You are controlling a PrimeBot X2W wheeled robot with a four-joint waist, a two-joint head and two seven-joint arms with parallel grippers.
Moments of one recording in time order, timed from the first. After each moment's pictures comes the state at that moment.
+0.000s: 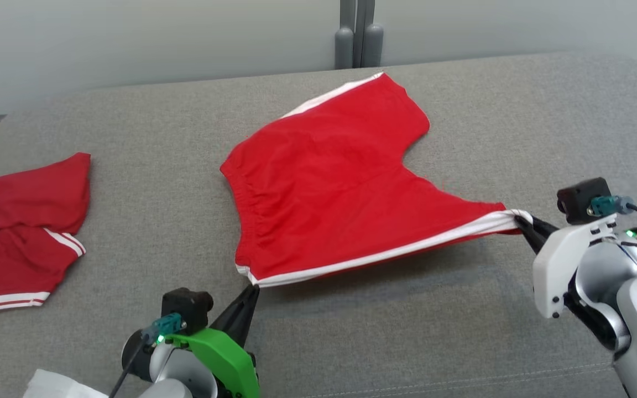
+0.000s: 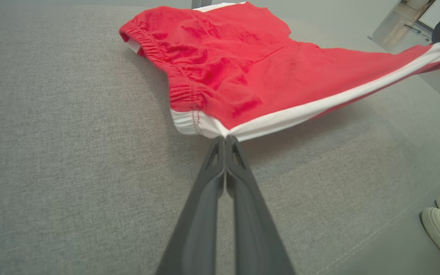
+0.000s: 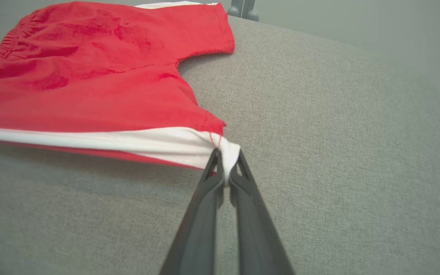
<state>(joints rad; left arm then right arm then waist) -0.30 0.36 -0.80 0.28 -0.81 0.13 -0.10 -0.31 -0.39 0.21 0.16 0.33 0.13 0.43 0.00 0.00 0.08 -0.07</state>
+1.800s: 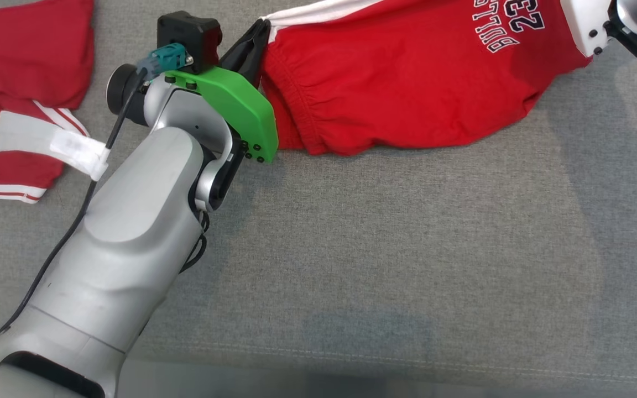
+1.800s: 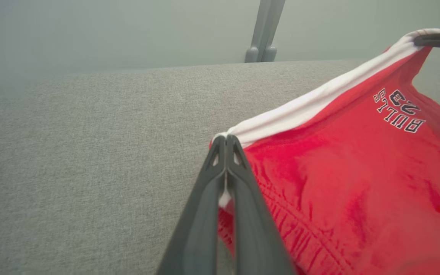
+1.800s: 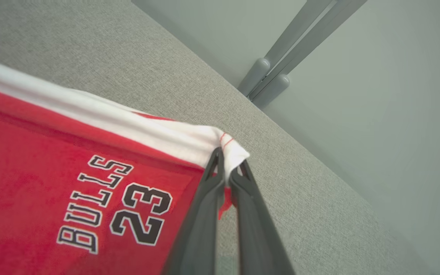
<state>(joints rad) -0.98 0.19 -0.74 0.54 -0.73 0.07 0.01 -1.31 -0.55 0.80 0.66 0.44 0.13 0.36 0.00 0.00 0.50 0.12</state>
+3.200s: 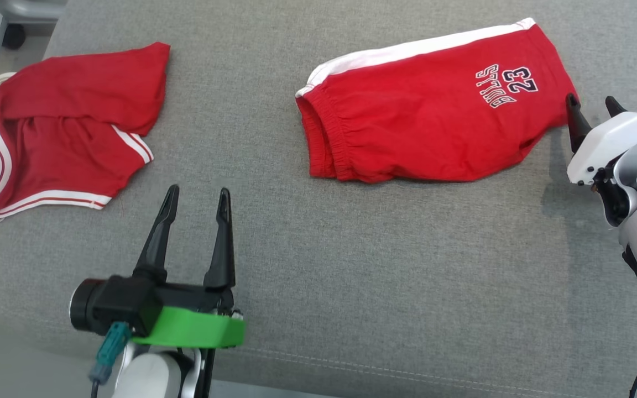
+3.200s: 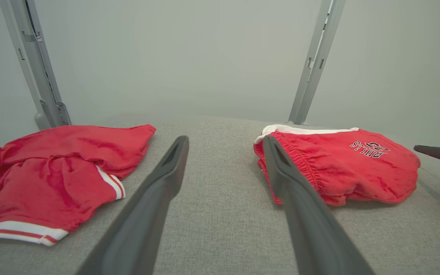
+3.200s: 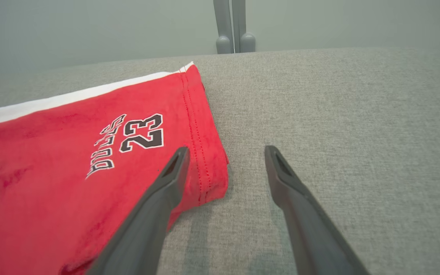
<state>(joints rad) -0.16 0.11 -0.30 -0.01 -0.30 0.06 -0.26 -0.97 -0.36 0.40 1.19 0.66 0.13 -0.17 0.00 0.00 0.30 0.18</state>
